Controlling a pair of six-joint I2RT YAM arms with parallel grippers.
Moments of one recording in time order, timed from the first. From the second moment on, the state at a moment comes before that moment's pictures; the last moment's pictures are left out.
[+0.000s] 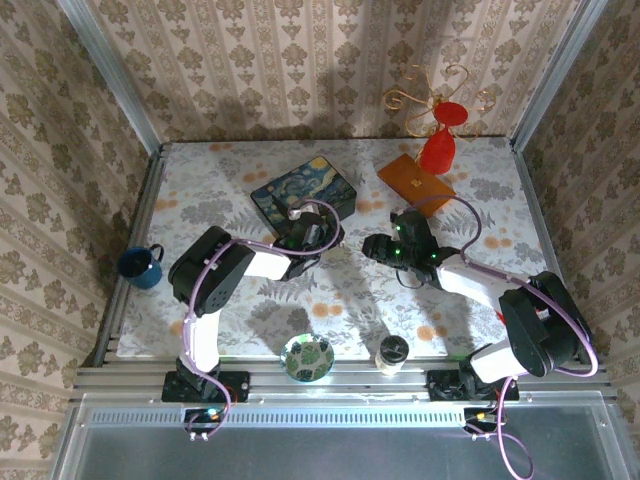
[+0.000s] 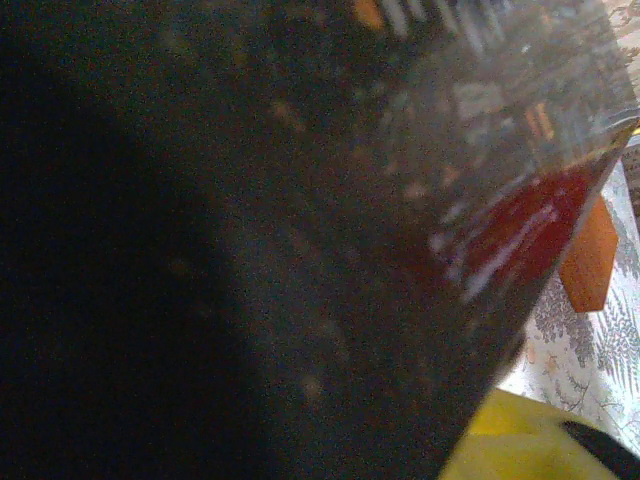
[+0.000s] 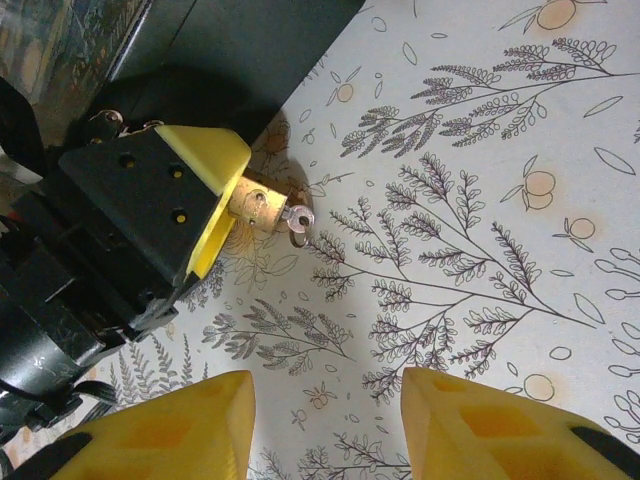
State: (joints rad) left arm -0.73 1.98 0.92 0.53 -0.05 -0.97; right arm 0.43 1.45 0.69 0.02 -0.19 0.75
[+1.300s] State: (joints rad) left arm -0.68 1.84 0.95 0.24 0.20 -1.15; right arm 0.53 1.51 0.69 0.13 -0.15 0.40
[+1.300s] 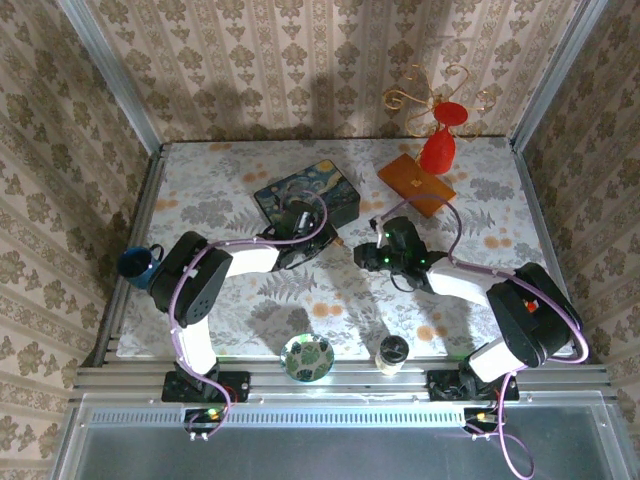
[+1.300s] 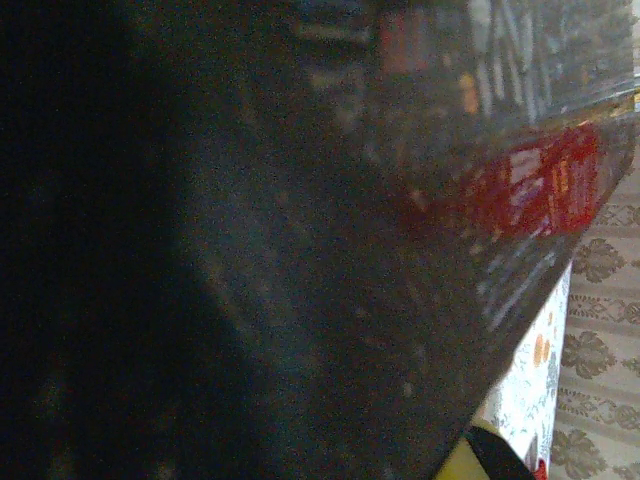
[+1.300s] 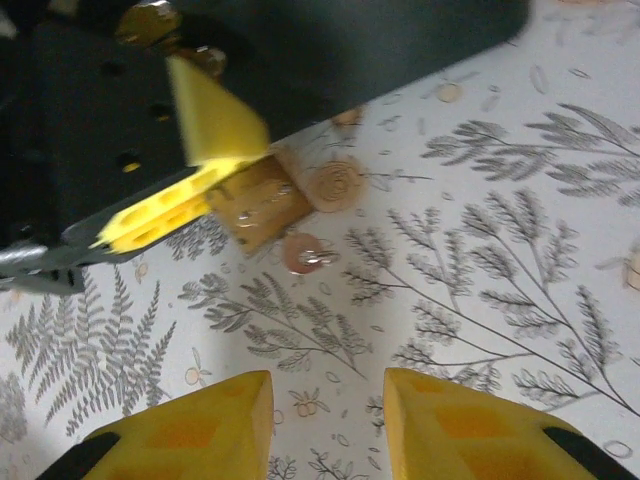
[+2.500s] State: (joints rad) left arm -0.66 1.82 0.99 0.15 0.27 -1.15; right arm 0.67 1.63 0.72 0.20 0.08 -0.08
